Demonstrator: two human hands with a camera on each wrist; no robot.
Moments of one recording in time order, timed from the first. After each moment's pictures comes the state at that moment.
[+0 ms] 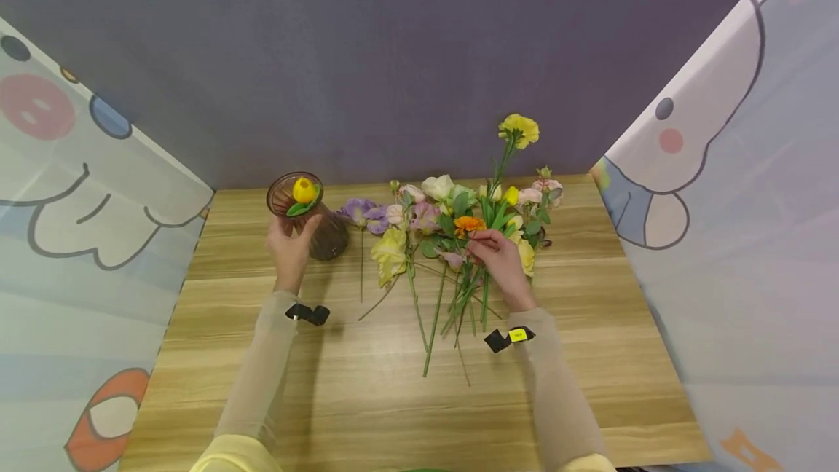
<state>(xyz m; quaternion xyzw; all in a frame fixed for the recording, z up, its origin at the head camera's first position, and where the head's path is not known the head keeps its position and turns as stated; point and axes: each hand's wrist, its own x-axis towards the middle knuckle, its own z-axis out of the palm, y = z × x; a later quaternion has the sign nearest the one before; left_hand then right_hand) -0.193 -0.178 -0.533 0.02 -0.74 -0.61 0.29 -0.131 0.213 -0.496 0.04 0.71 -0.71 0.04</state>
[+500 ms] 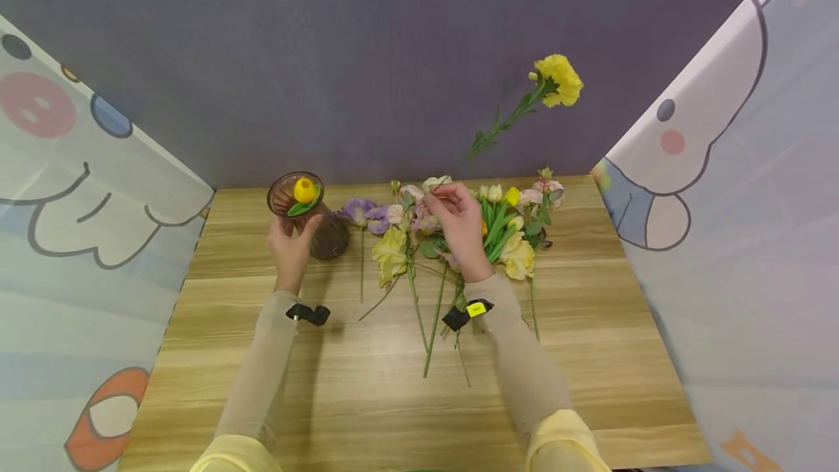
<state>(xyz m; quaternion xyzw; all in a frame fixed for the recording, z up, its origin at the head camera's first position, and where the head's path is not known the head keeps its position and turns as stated) -0.180 -0.167 -0.505 0.03 -0.73 -0.62 0.28 -0.165 0.131 -0.430 -0.10 0.60 -0.78 -0.11</state>
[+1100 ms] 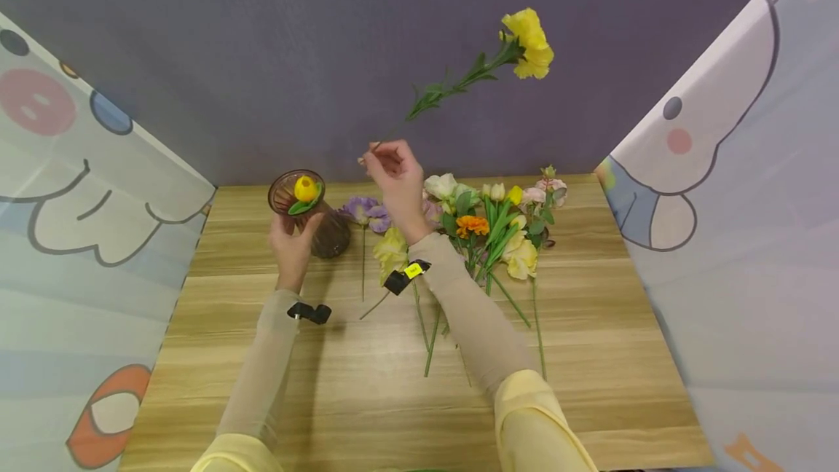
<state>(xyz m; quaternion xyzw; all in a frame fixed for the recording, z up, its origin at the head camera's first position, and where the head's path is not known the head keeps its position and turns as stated) -0.177 -0.164 -0.502 0.03 -0.73 -0.62 0.28 -0.218 0.040 -0.404 -0.19 0.57 -0.78 -0.18</state>
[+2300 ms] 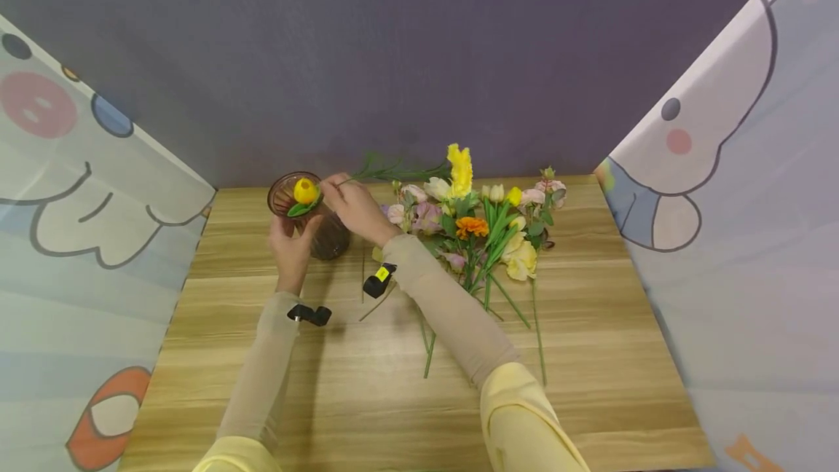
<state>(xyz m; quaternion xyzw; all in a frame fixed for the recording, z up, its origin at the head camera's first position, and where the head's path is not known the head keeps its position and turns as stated) -0.177 -0.165 -0.504 0.04 -0.73 -0.62 0.29 -0.225 -0.002 -0.430 -0.27 0.81 -0.52 0.04</state>
